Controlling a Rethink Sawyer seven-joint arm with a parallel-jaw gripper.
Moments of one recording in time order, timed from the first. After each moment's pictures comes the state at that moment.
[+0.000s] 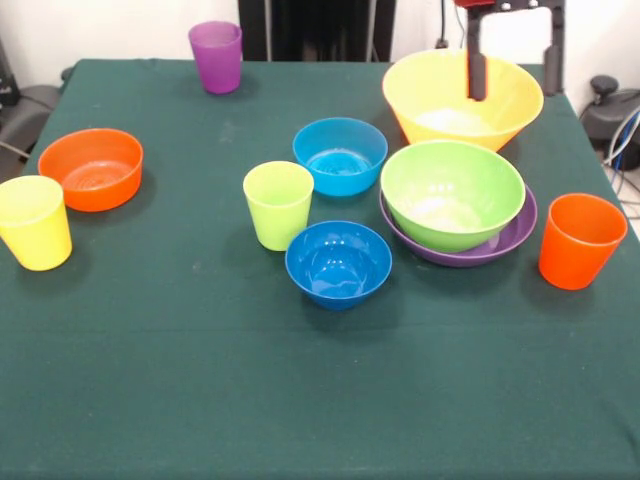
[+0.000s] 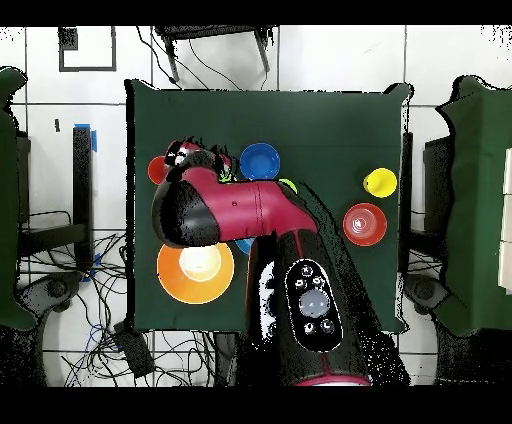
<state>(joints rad) -0.22 -0.87 0.20 1.73 -0.21 0.16 2.28</state>
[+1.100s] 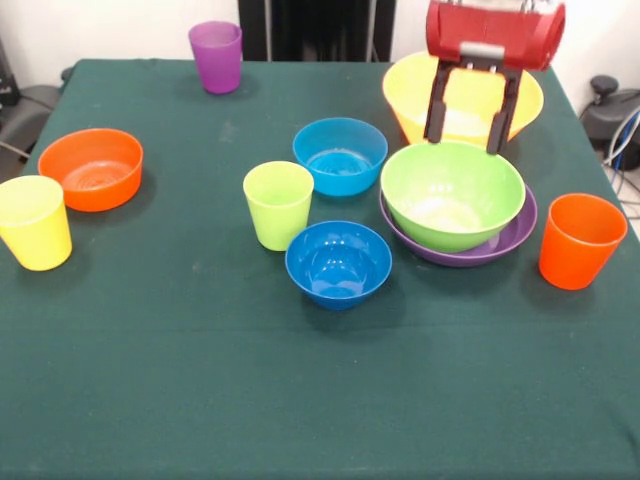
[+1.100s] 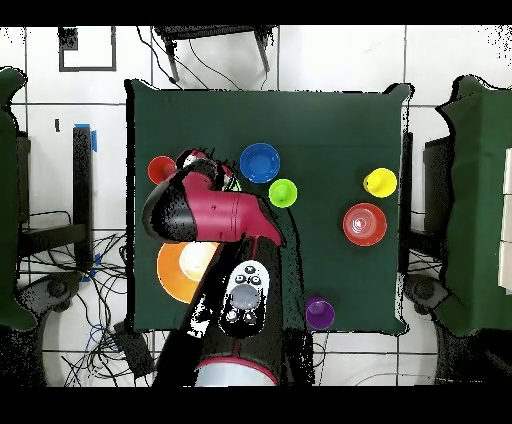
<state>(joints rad) 0.08 -0.64 -0.18 1.63 0.05 0.12 2.28</state>
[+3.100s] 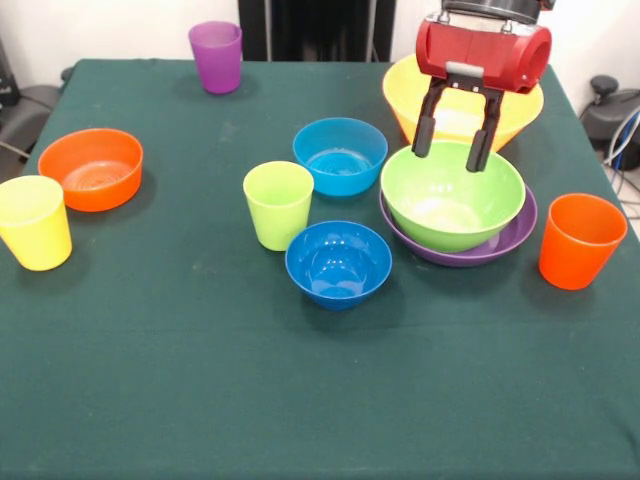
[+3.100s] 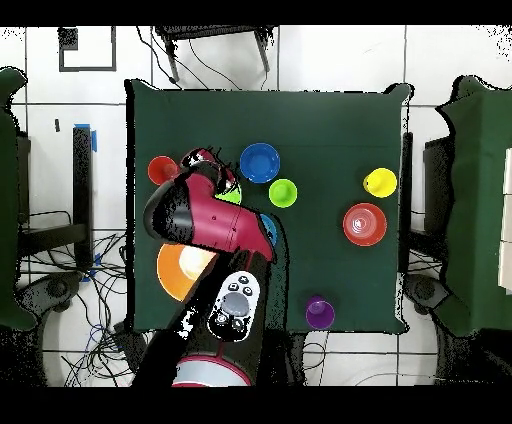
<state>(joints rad) 0.16 -0.58 -0.27 1.68 0.33 0.01 2.28</state>
